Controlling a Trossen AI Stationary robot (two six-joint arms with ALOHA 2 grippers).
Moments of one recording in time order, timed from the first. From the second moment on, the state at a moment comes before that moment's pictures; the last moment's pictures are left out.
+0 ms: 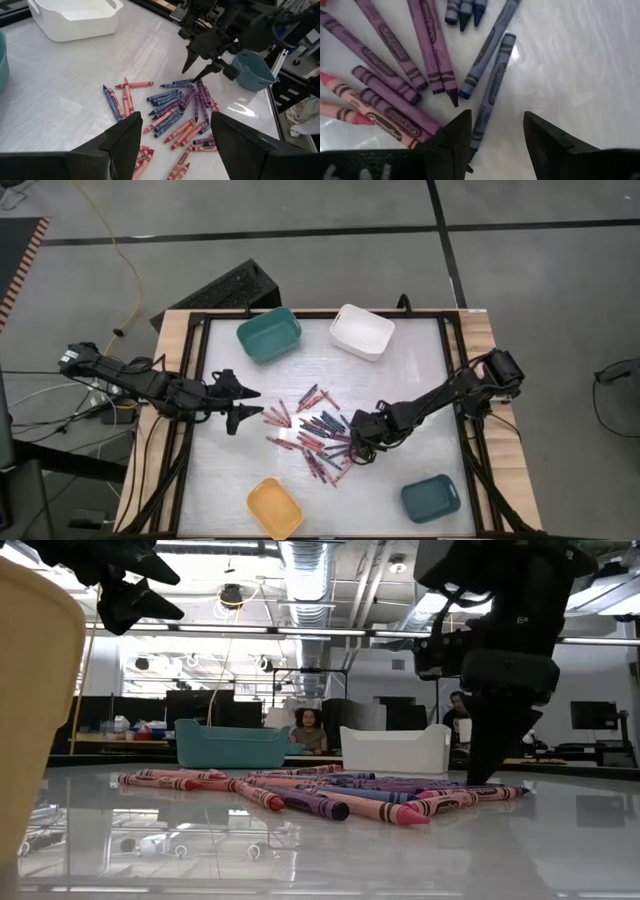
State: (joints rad) left arm -0.32 0.69 0.53 -0.20 -0.41 -0.56; right arm 0.34 1.68 0.98 -0.58 0.23 0.76
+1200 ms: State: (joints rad) left arm -0.26 0.68 0.53 -0.27 -0.63 -0.66; right arm 0.17 1.65 0.96 -0.55 0.23 0.75
